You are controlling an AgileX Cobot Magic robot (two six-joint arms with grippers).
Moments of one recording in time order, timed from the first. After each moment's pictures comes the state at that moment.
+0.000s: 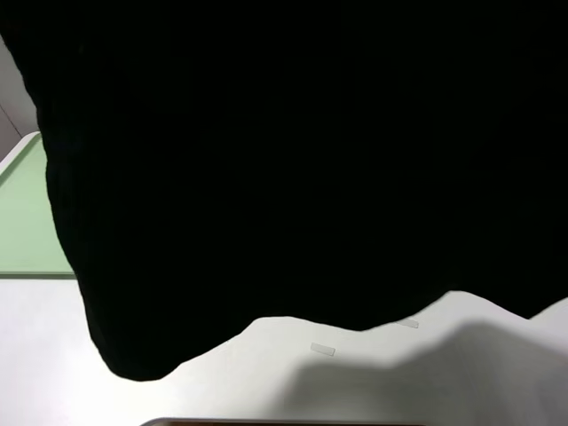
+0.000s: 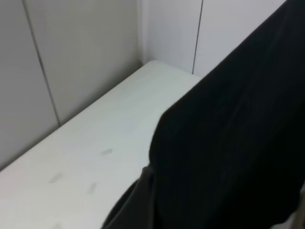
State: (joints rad) left arm -0.90 0.89 -1.21 -0.01 0.60 0.02; right arm 0.47 0.65 -1.37 -0.28 1.09 -0.02
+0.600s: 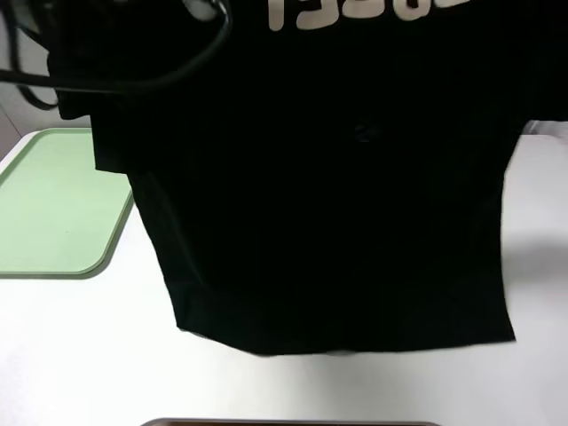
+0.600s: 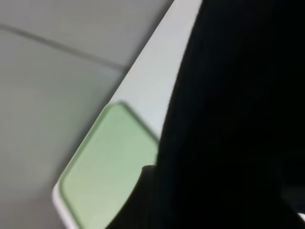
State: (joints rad) left arm -0.84 1.38 -1.21 0.76 0.88 -0.13; right arm 0.47 1.36 -1.36 -0.61 1.01 0.01
